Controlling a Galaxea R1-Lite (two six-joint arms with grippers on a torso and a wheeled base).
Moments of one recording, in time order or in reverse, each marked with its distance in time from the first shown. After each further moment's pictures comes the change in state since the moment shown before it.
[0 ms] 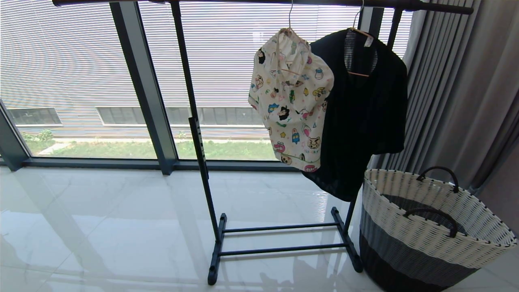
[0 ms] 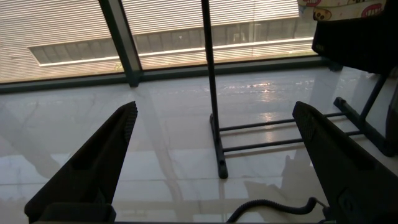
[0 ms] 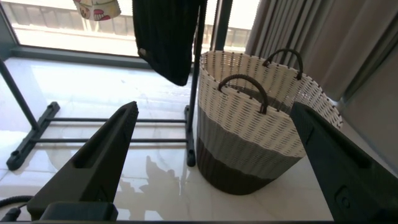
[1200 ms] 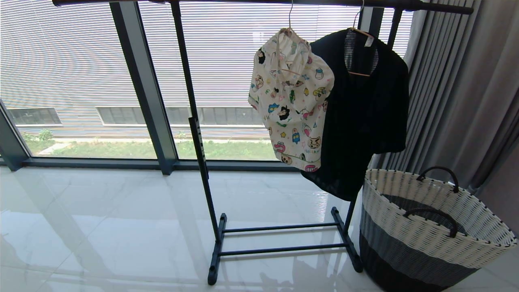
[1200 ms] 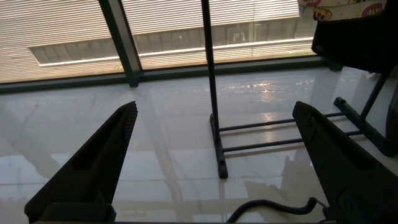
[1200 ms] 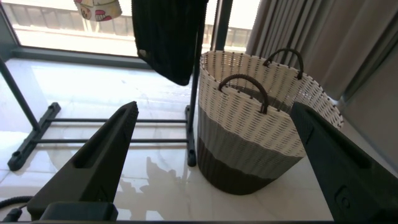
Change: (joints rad) left arm 0.000 0.000 0.000 0.000 0.000 0.000; right arm 0.000 0.000 0.000 0.000 0.000 0.005
